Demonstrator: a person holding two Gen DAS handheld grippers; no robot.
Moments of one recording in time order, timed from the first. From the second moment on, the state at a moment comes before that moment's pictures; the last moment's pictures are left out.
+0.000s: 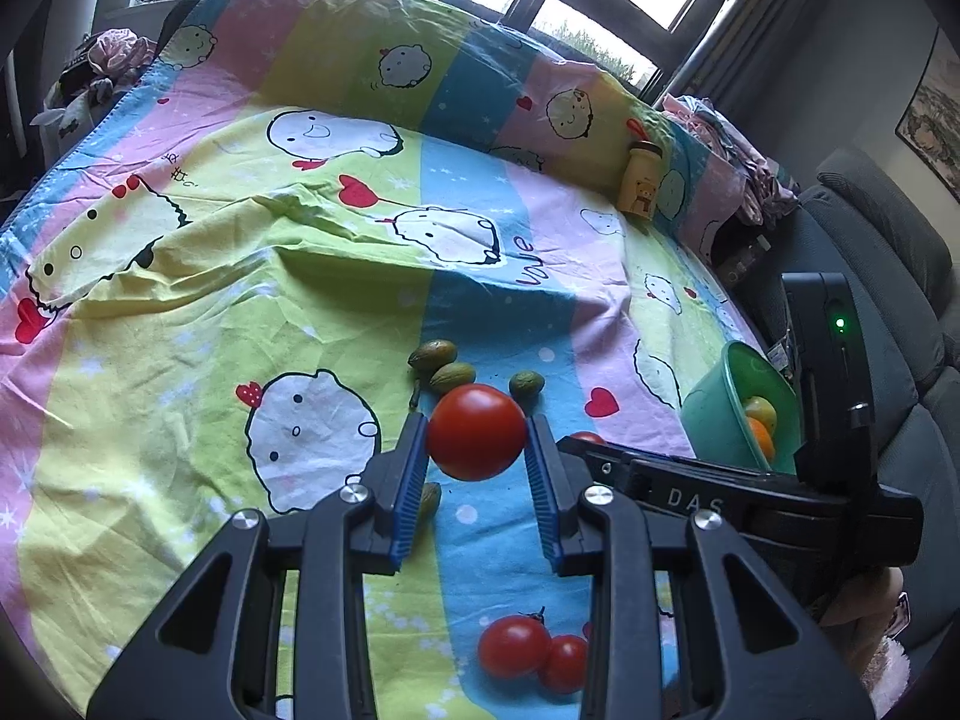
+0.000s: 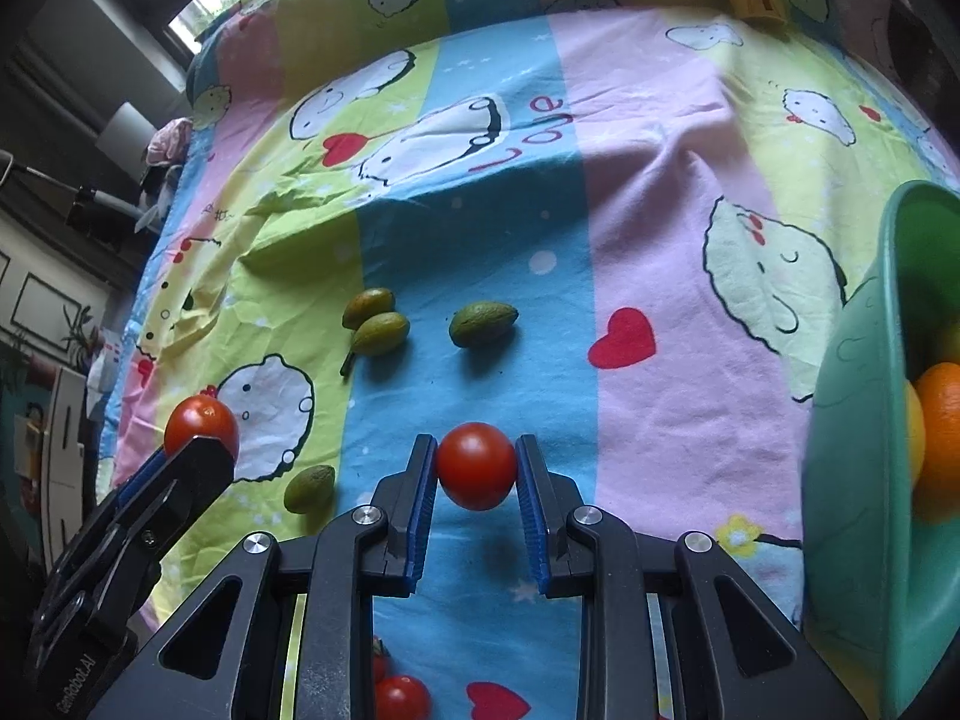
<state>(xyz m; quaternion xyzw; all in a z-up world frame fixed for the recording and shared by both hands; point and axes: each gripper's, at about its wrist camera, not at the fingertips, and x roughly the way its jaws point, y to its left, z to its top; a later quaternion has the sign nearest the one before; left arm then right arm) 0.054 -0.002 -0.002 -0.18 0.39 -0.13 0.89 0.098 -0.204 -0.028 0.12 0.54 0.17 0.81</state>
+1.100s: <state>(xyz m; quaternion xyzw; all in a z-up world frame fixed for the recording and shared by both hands) 0.065 -0.160 0.063 -0.12 0.33 -0.27 0.89 0.055 -0.386 0.063 0.25 0.37 0.05 0.90</state>
